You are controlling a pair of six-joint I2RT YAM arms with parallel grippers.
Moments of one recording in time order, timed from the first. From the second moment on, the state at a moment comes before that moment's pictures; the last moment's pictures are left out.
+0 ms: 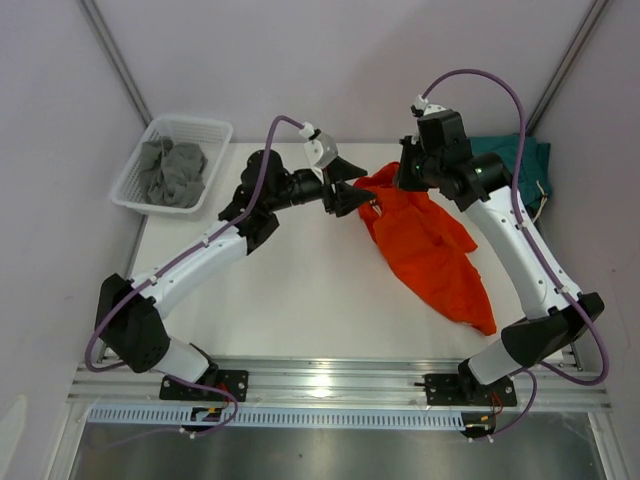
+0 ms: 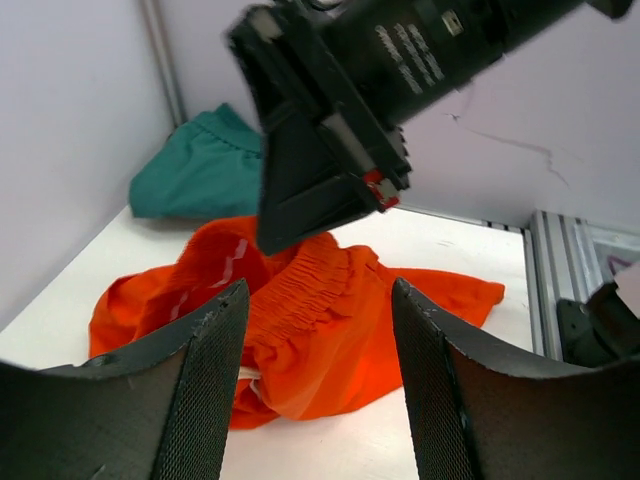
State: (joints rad) left arm -0.63 1.47 1.27 0.31 0.64 -0.09; right arm 0.47 1.53 1.81 -0.92 0.08 0.35
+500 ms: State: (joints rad) left arm -0.65 1.51 1.20 0.44 0.60 -0.07; right arm 0.54 1.54 1.91 -1.01 0.15 0.38
